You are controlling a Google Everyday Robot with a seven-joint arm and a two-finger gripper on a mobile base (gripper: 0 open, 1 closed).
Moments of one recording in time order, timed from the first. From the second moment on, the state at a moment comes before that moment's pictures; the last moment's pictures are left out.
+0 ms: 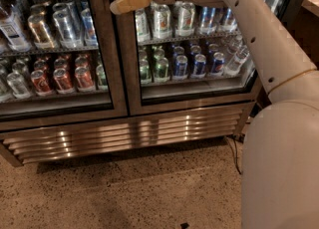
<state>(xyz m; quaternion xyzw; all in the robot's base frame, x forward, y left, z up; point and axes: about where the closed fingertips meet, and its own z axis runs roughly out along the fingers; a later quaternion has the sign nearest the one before) 0.758 0.073 1.027 -0.50 0.56 0.32 0.58</state>
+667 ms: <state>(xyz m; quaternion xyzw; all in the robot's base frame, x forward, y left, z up) 0.750 0.064 1.032 -0.49 0.57 0.31 0.58</state>
